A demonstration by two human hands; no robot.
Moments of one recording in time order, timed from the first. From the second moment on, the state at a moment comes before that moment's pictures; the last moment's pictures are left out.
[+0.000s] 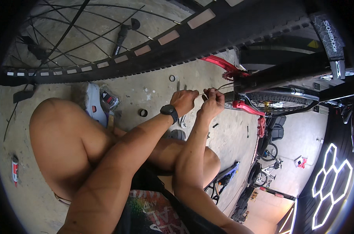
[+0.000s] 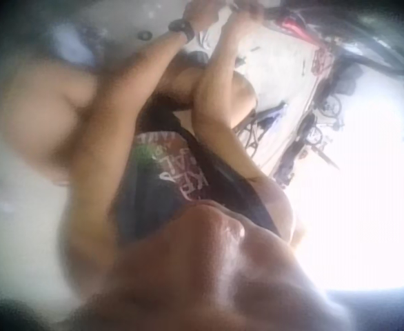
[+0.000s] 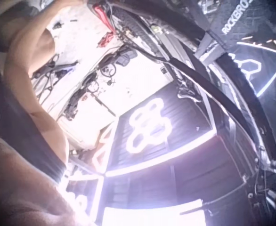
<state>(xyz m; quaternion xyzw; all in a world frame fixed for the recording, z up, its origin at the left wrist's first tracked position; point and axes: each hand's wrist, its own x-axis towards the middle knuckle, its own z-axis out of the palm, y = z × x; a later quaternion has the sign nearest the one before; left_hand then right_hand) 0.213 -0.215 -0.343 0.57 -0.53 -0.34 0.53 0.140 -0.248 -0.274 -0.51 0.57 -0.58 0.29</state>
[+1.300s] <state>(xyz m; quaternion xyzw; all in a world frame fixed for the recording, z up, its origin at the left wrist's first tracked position) 0.215 -0.257 -0.298 0.48 -0.53 -0.29 0.64 0.139 -0.278 -0.247 -0.56 0.49 -0.63 0.22</state>
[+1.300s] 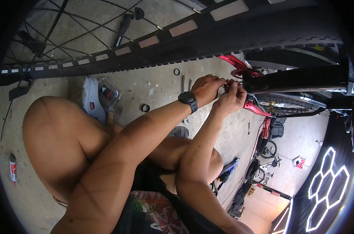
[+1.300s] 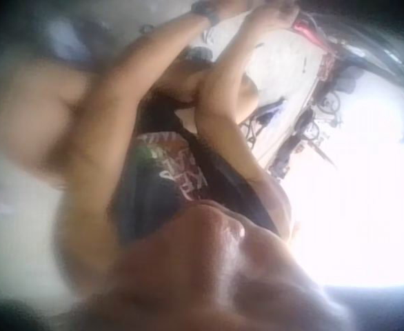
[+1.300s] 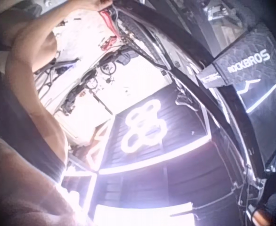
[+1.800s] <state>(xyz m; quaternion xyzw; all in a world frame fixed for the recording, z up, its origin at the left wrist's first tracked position) 0.207 -0.246 -0.324 0.47 -0.42 -0.31 0.71 0.148 -0.270 -0.253 -0.56 0.57 -0.58 0.16</state>
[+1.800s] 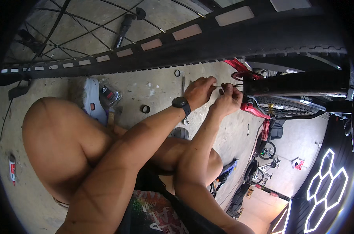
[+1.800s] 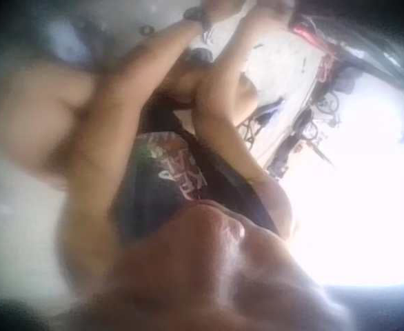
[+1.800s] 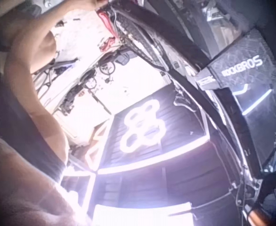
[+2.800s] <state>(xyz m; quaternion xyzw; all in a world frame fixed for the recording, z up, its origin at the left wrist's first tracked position) 0.217 -0.247 -0.354 0.53 -0.48 -0.32 0.63 0.151 -0.271 -0.278 -0.53 0.58 -0.56 0.25</state>
